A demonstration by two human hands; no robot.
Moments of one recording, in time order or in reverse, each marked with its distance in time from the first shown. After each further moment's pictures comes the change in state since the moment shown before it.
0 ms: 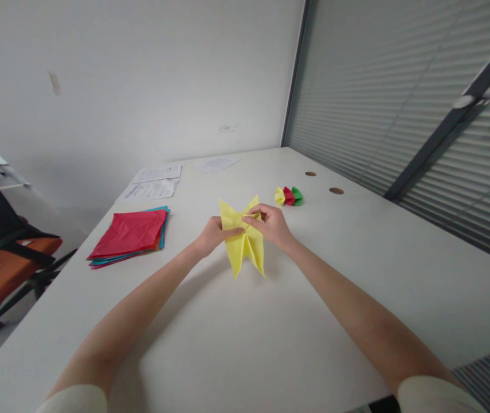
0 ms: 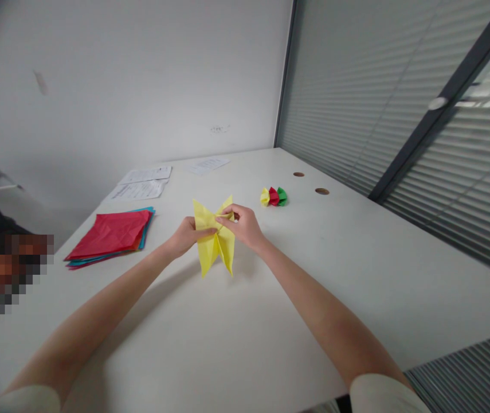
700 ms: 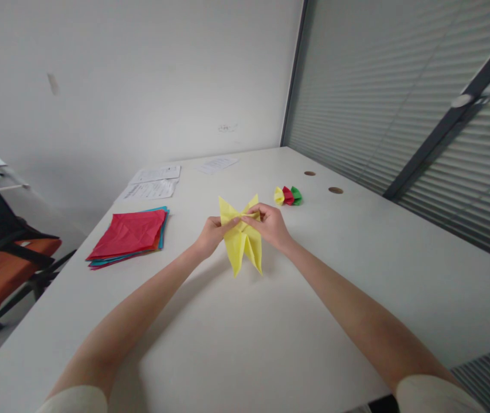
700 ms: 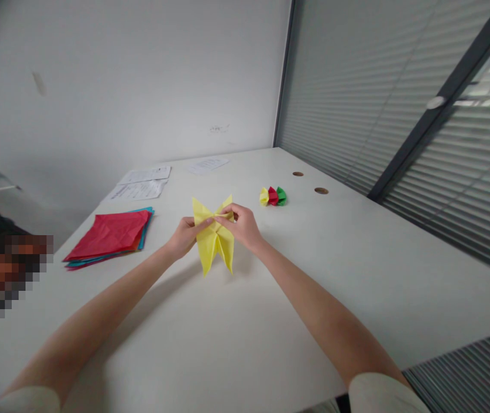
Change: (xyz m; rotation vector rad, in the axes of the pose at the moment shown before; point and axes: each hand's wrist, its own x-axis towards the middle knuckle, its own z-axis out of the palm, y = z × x) left_hand 0.003 -0.009 0.004 -0.146 0.069 0.045; right_hand -0.001 0.002 0.003 0.012 0.033 0.025
